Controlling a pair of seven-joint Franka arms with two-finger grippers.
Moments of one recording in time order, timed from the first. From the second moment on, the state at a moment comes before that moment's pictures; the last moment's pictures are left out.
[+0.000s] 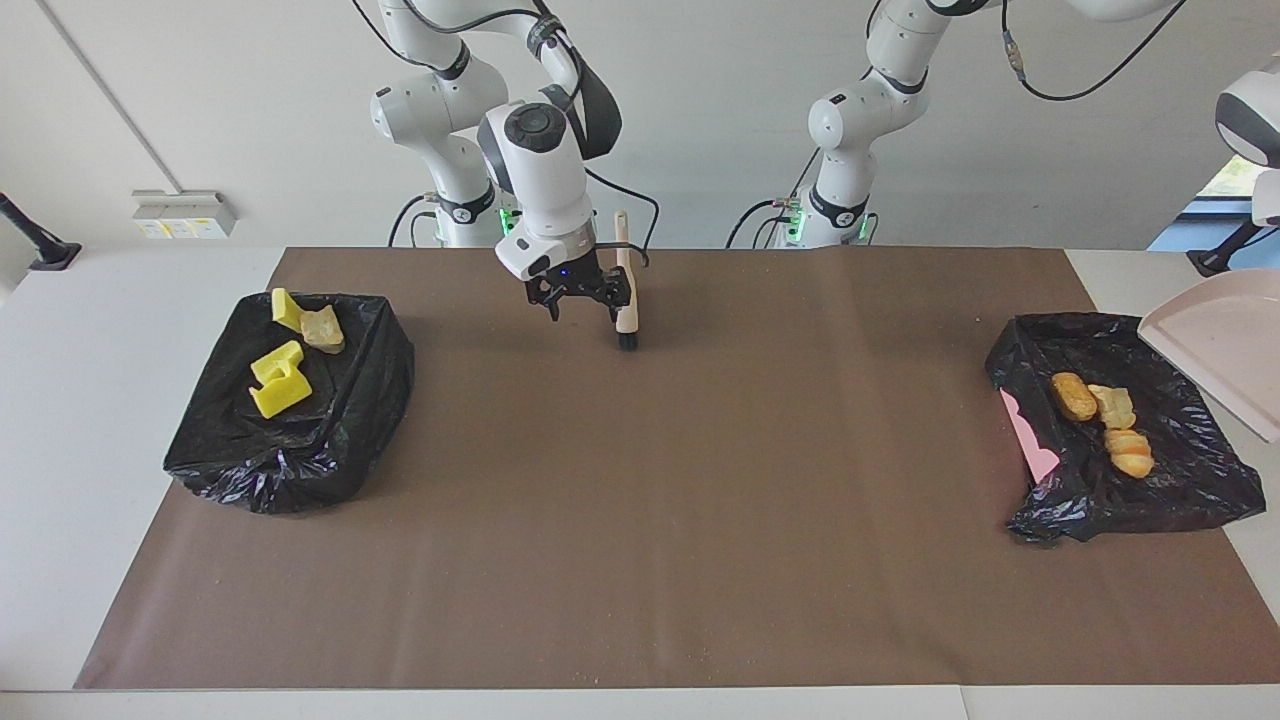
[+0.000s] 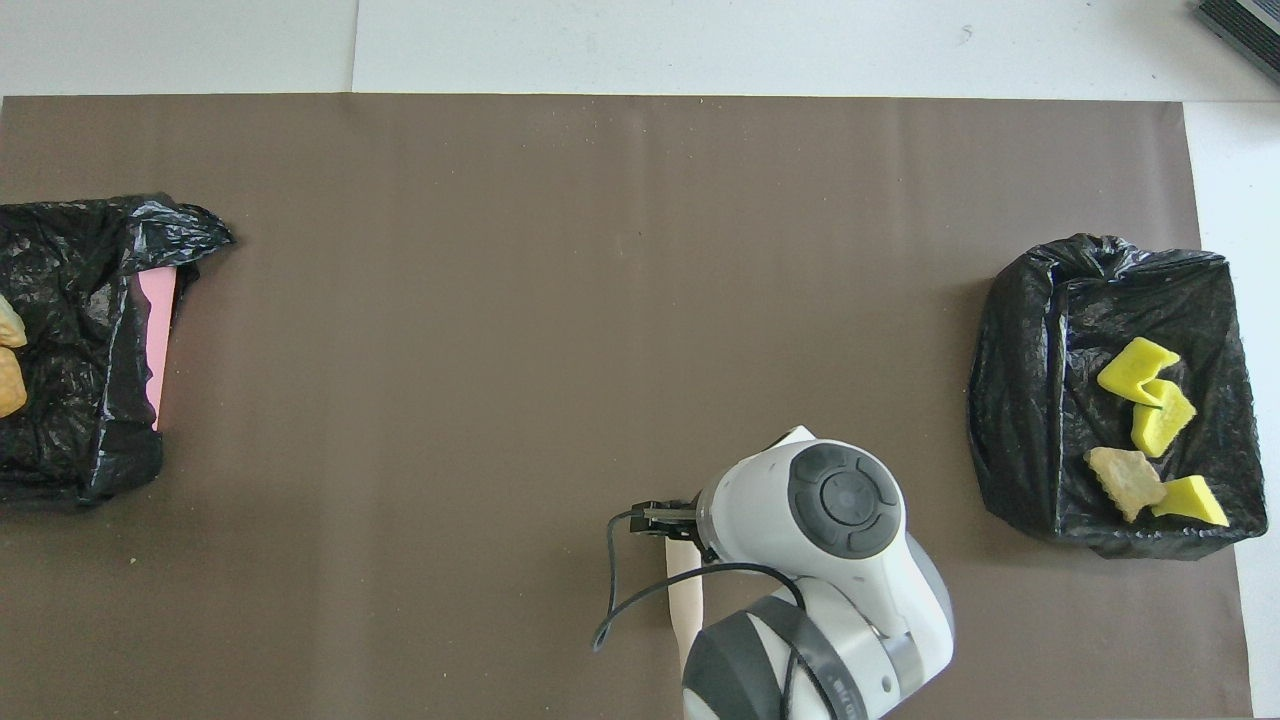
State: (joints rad) left arm 0.43 0.13 0.01 -1.63 0.85 2.05 1.48; right arm 0.43 -0.05 0.04 -2.14 0.03 2.16 0.57
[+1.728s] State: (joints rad) left arm -0.20 0.09 -0.08 -1.87 0.04 1.88 0.14; right arm 0.16 -0.16 -0.20 -1.56 -0.03 1.52 0.01
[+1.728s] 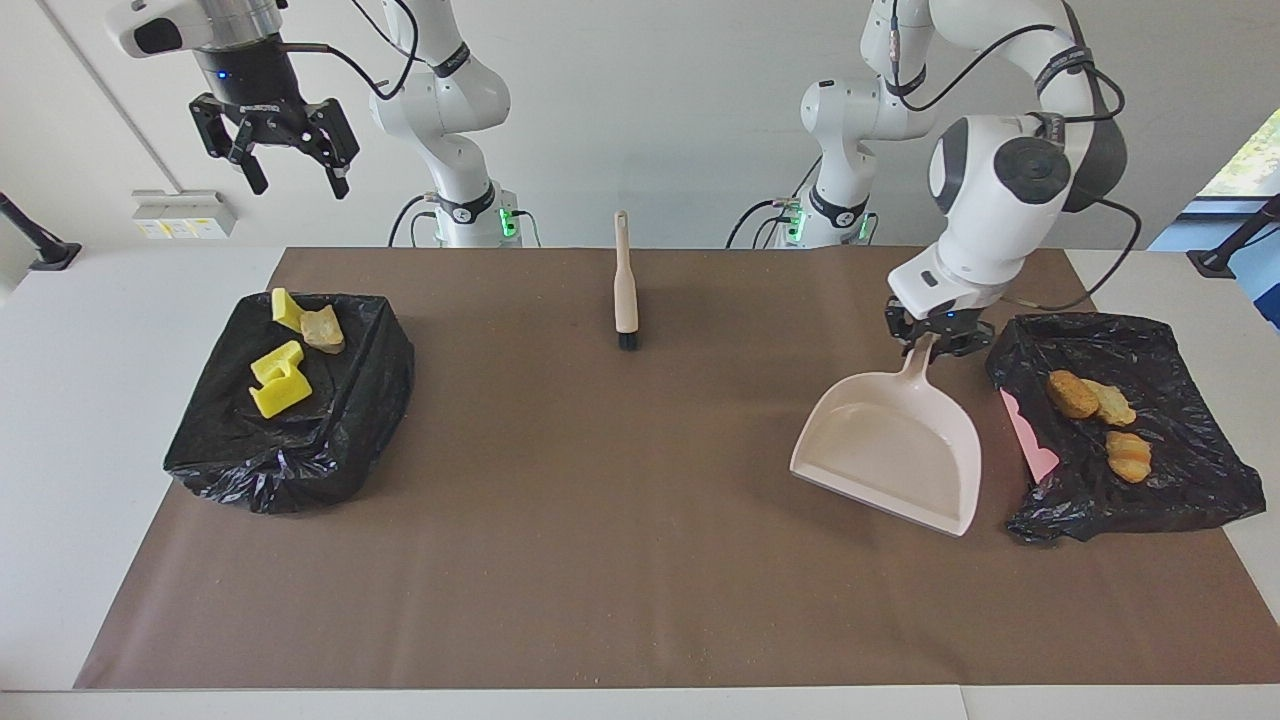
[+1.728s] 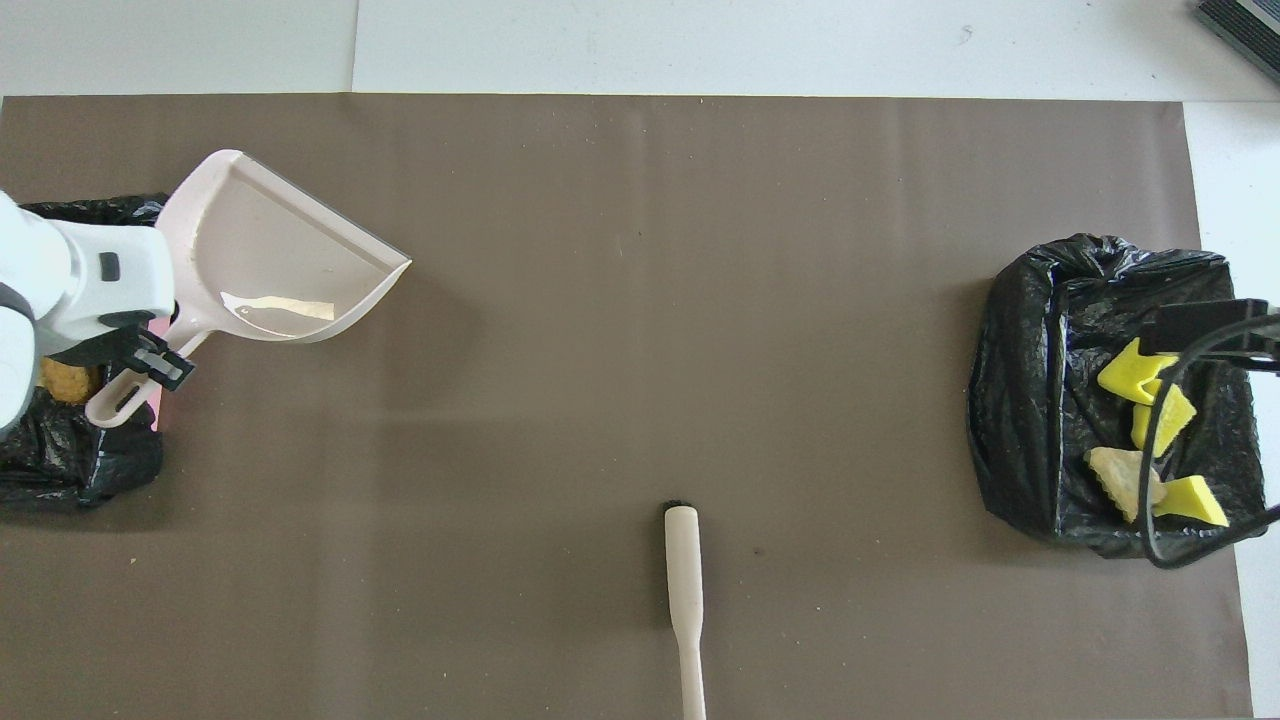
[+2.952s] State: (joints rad) left arm -0.61 0.55 -0.07 -1.44 -0.05 1.95 -0.61; right arm 0.16 -0.08 -0.20 -1.57 -0.03 1.51 0.03
